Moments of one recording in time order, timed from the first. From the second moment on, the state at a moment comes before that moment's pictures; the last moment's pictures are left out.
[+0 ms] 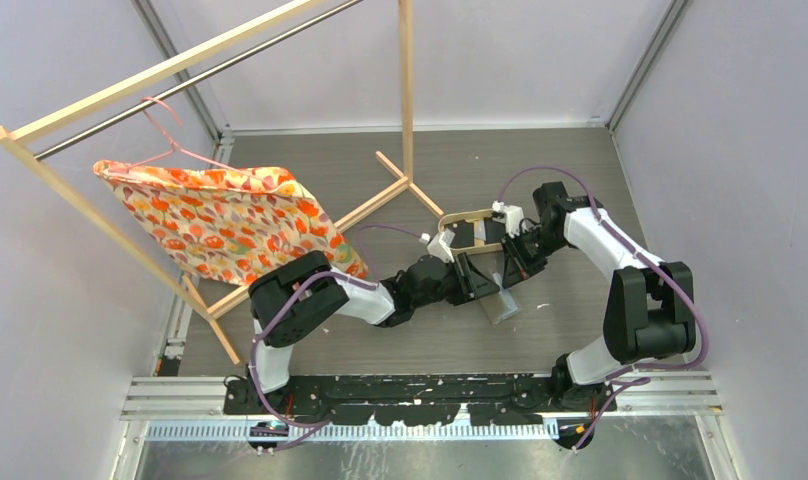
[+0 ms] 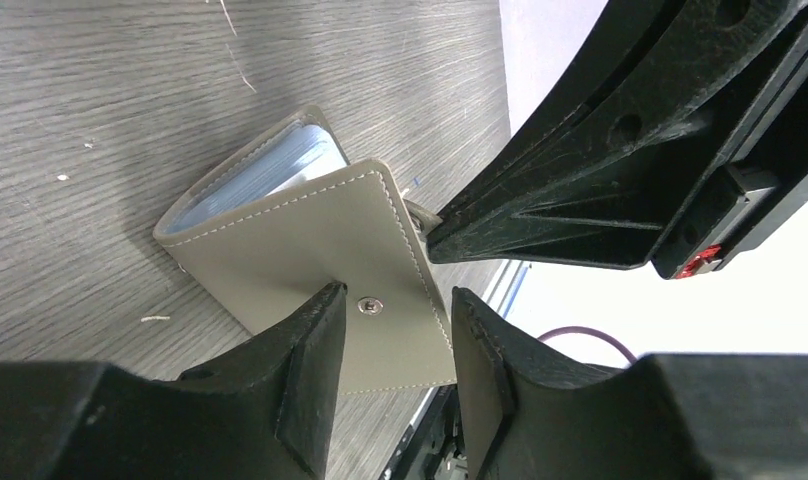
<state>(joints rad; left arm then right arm) -1.05 1.93 0.87 0.77 0.03 -1.18 0.12 1.51 1.02 -0.96 -0.55 -0.43</state>
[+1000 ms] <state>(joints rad) -1.03 1.93 0.87 0.82 -0.01 -1.06 0.09 1.51 1.02 -0.99 -0.57 -0.47</state>
